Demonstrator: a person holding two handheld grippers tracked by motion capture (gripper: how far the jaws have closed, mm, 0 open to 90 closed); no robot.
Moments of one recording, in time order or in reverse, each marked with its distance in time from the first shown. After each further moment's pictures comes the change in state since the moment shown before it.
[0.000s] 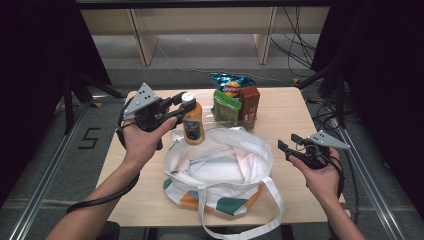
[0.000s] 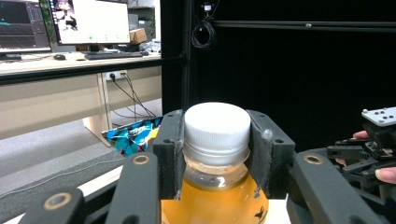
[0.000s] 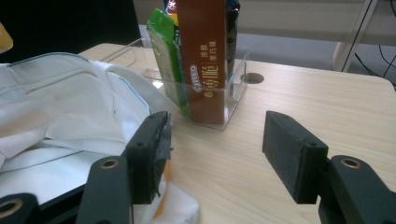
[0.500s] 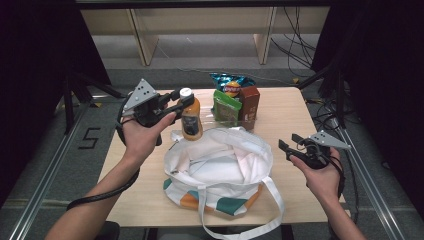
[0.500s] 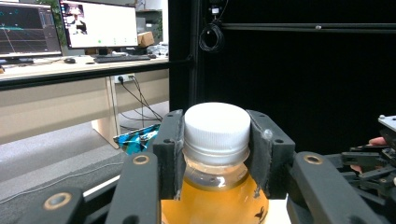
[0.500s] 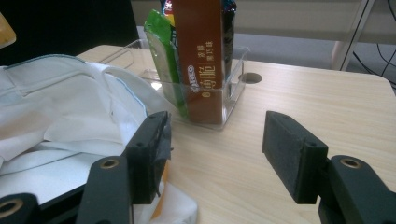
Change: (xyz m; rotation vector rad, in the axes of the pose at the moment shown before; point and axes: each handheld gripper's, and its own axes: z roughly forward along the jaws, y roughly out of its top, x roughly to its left) left arm 0.008 0.003 0.004 -0.007 0.029 0.008; right arm -0.002 0.000 -0.001 0.001 -0.012 0.010
